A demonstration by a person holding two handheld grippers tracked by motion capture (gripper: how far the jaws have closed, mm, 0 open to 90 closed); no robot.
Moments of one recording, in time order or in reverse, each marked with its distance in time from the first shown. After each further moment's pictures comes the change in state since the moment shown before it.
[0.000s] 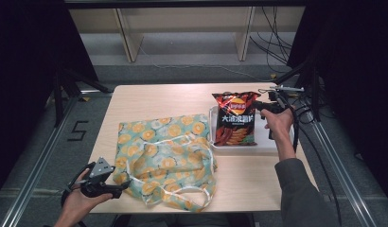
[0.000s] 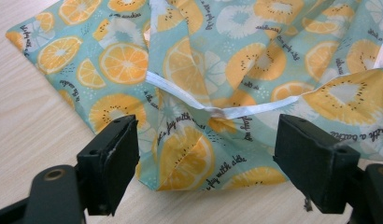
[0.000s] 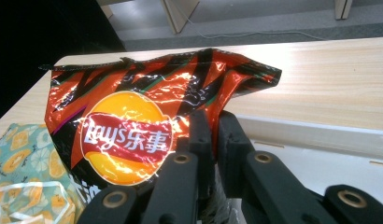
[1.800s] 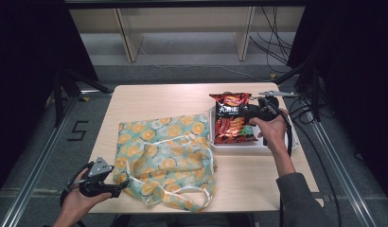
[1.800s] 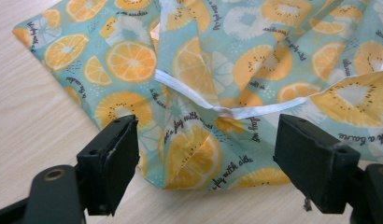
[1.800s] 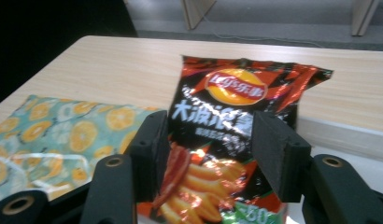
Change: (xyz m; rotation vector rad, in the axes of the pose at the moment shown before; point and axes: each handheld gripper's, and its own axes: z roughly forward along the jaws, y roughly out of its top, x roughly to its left) left arm 0.003 -0.001 -0.001 -0.010 0.010 -0.017; right arm 0.039 -0.017 -0.008 0.011 0.033 -0.110
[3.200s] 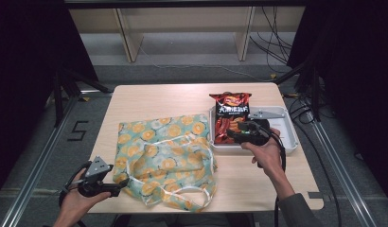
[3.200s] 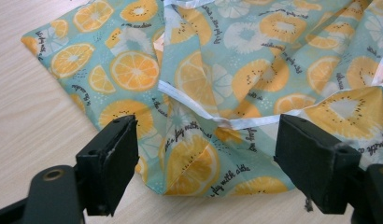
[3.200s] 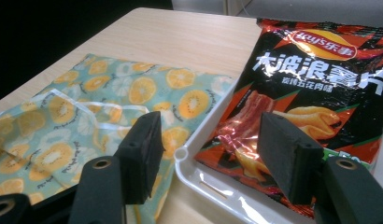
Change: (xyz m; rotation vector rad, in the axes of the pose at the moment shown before) left arm -0.001 0.002 -0.005 -0.029 0.003 -0.026; right arm 0.047 -0.051 -0.019 0.014 0.119 -0.114
